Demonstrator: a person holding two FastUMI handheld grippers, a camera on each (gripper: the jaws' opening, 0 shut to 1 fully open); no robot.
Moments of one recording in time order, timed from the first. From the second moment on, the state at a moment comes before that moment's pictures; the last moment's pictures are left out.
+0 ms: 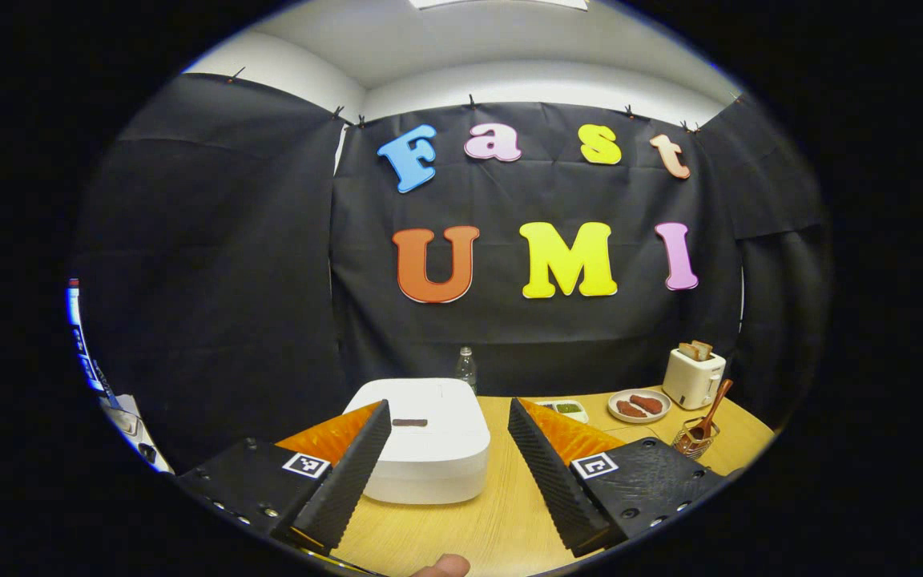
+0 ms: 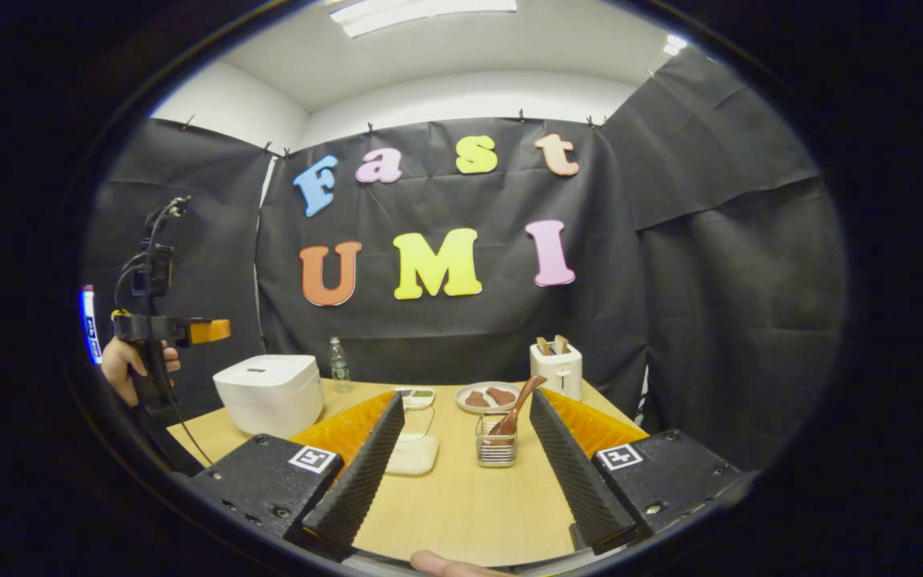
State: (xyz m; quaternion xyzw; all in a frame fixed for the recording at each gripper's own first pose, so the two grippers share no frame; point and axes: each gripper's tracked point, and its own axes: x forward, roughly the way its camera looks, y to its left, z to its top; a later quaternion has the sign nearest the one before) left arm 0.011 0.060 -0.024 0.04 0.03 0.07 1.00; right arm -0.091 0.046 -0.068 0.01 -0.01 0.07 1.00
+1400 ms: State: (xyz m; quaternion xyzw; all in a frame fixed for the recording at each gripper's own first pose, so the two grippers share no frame) left arm -0.109 -0.020 -0.029 0.04 -0.03 0.01 1.00; right arm -0.113 0.058 -0.071 0.00 -0.02 0.08 1.00
